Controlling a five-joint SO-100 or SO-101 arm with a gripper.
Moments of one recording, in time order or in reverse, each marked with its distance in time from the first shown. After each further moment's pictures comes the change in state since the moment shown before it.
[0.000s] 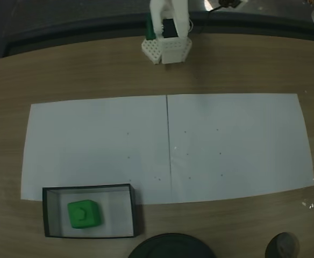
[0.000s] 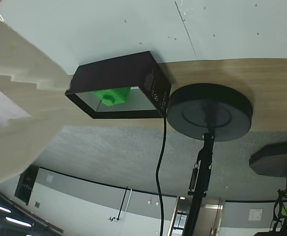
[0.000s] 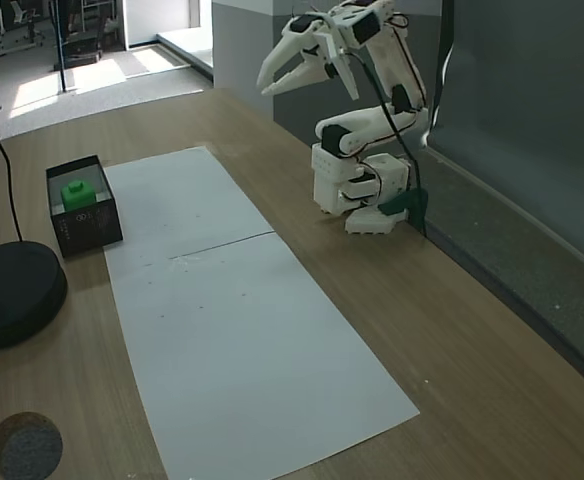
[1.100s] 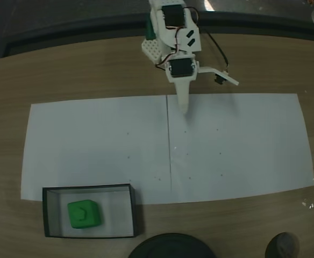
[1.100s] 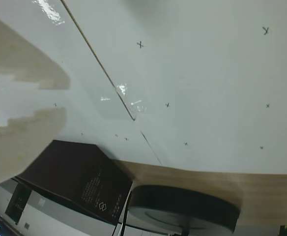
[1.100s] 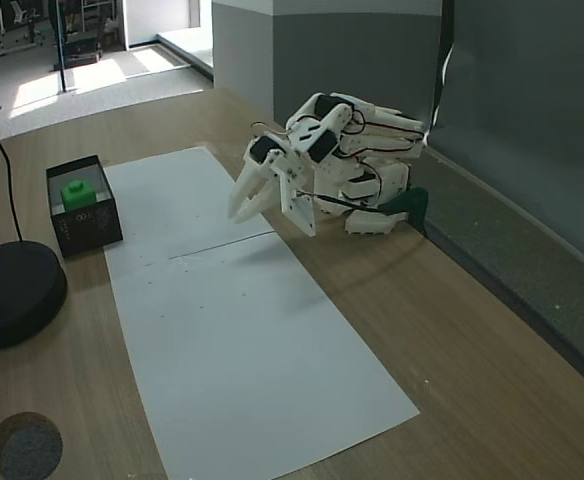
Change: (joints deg) arm -0.1 17.5 58.9 -30.6 1.1
